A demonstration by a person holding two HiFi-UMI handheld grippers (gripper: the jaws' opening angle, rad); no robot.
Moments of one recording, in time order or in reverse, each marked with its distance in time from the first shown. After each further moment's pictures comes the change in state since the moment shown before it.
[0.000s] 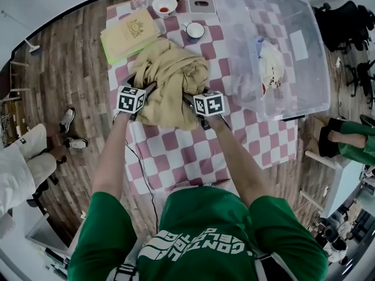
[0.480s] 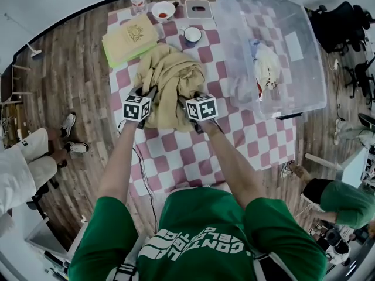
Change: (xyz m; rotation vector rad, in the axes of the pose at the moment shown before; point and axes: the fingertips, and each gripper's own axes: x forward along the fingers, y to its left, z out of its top) left arm -0.015 -0.042 0.006 -0.090 -0.059 -0.030; right arm -0.008 0.039 0.011 -0.030 -0.043 0.049
